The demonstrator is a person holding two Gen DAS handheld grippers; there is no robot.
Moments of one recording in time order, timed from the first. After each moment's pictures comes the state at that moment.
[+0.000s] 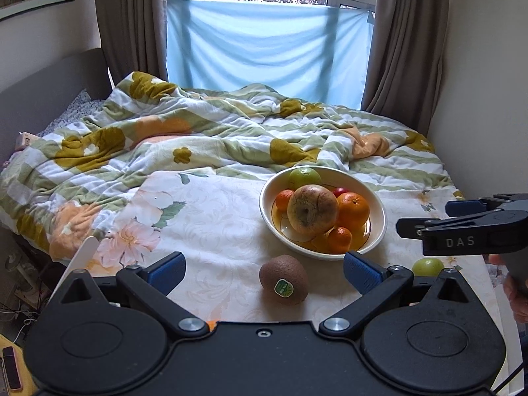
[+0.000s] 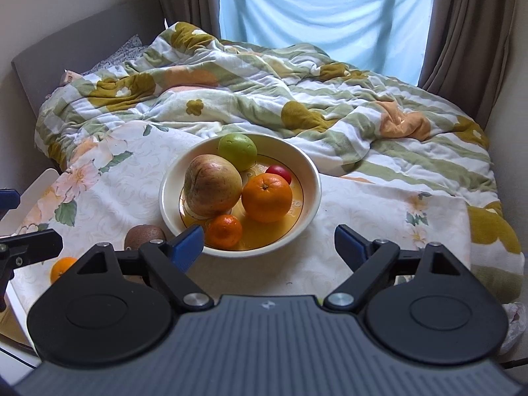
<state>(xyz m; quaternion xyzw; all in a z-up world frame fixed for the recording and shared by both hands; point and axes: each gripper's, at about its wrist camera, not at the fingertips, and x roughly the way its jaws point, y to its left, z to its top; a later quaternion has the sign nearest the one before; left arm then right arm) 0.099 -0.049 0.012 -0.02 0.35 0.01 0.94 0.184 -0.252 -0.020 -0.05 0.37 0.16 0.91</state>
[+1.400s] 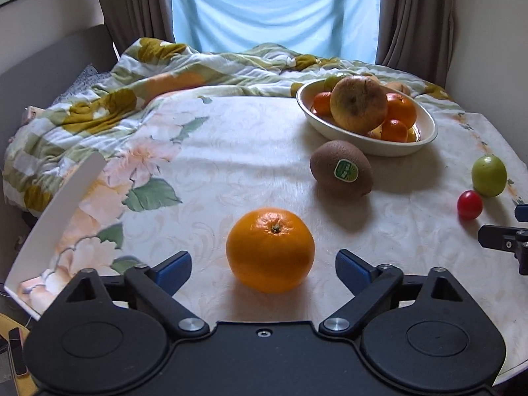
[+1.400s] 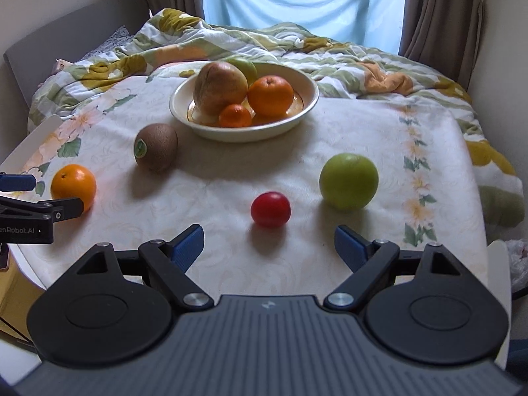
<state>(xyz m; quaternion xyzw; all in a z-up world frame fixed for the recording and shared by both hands) 0.080 -0.016 -0.106 0.02 0.40 0.02 0.92 0.088 -0.259 -0.100 -0.03 0.38 0.13 0.91</state>
